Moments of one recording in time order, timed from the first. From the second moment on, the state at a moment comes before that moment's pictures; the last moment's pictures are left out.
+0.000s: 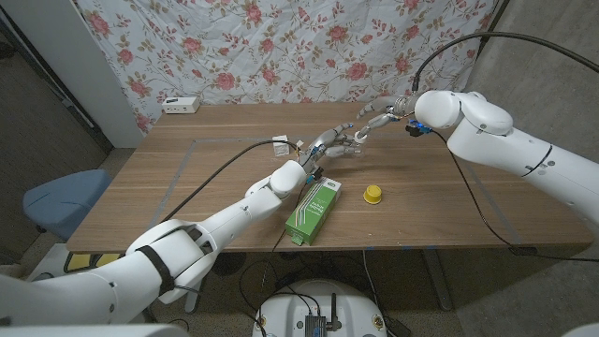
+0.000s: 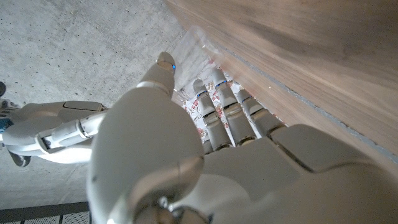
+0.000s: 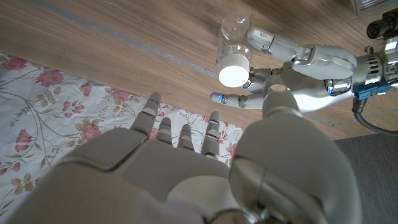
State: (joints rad) left arm 0.49 0.19 0.81 -0.91 -0.04 -0.49 0.07; left_hand 1.13 0.00 0.33 -0.14 0.19 0.07 0.12 0.19 0.17 0.75 -0.14 0.19 0.18 0.74 -0.08 0.17 0.16 0.30 -0.04 0.19 0.17; right arm -0.45 -0.98 -0.74 -2.12 -0.40 -0.62 0.57; right_hand 0.67 0.01 0.25 -0.18 0.35 0.25 -0.08 0.22 0.21 -0.08 0.08 0.19 0.20 -0.08 0.18 0.19 0.19 0.17 0.21 0.19 0.17
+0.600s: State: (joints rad) left arm 0.48 0.18 0.81 -0.90 -0.04 -0.49 0.07; left_hand 1.13 0.00 0.33 -0.14 0.19 0.07 0.11 0.19 0.17 0.75 -0.14 0.19 0.18 0.74 -0.08 0.17 0.16 0.30 -0.04 0.19 0.17; right arm -0.46 -0.95 -0.76 -2.10 -0.48 -0.63 0.58; right_hand 0.69 0.00 0.27 -0.17 0.35 0.31 -0.07 0.24 0.22 -0.05 0.08 0.20 0.20 -0.04 0.17 0.20 0.19 0.20 0.19 0.19 0.17
